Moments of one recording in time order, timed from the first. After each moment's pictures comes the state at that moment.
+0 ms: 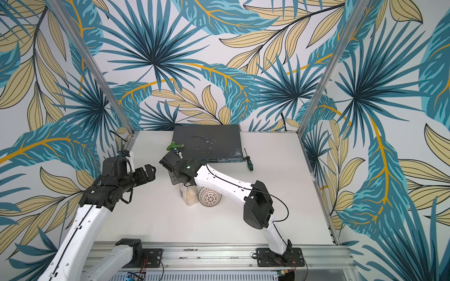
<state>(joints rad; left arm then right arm) -0.03 0.91 0.96 -0.75 0.04 -0.40 1.19 2.11 2.06 -0.87 0.32 0.52</state>
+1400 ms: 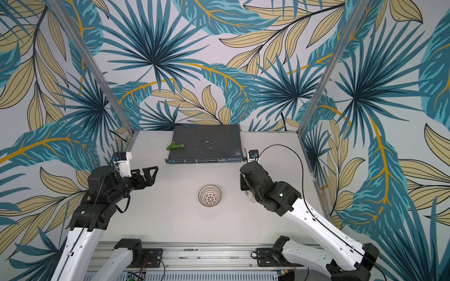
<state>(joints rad) -0.03 0.73 0.89 -0.60 0.27 -0.36 0.90 1.02 1.07 -0.80 0.51 0.50</state>
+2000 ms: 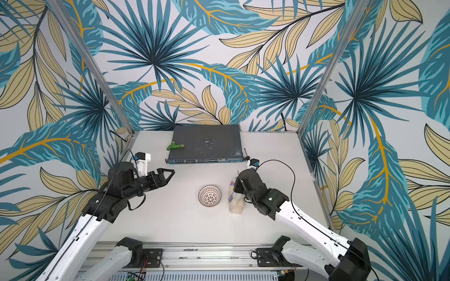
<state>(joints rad) -0.28 0.82 0.88 -0.57 0.34 -0.67 0.85 1.03 0.82 -0.40 0.30 0.79</state>
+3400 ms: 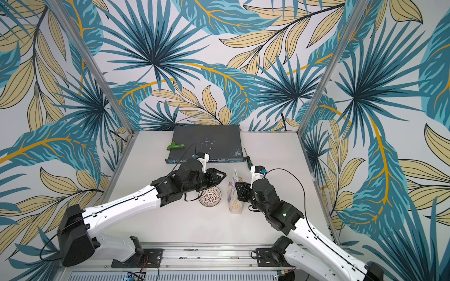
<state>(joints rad) -0.89 1.40 1.10 -0.18 0.07 -1.11 0.85 0.78 0.68 -0.37 0.13 0.84</state>
